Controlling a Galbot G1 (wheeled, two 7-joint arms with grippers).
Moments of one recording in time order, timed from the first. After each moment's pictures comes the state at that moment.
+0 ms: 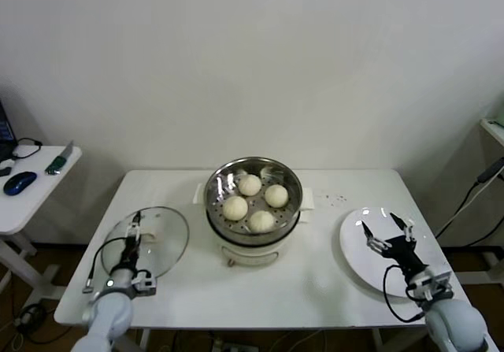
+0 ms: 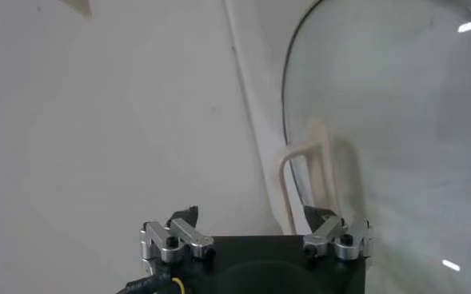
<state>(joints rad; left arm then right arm) 1.17 -1.21 -0.51 -1.40 1.43 0.16 -0.08 -1.37 1.02 0.61 1.72 0.36 0.00 -0.17</state>
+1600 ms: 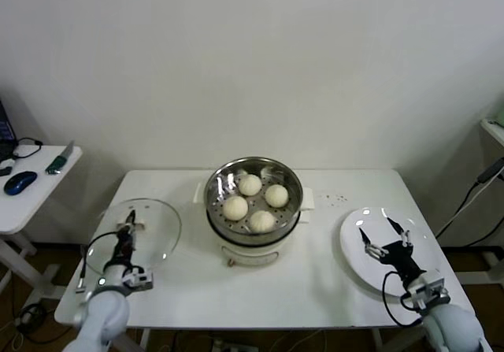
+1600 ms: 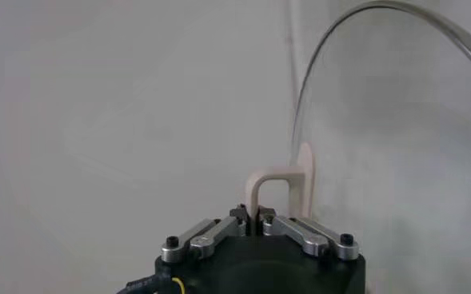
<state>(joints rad) 1.23 -1.18 -0.52 -1.58 1.30 0.21 -0.08 -1.37 1.05 0.61 1.67 0.25 0.05 -0.20</state>
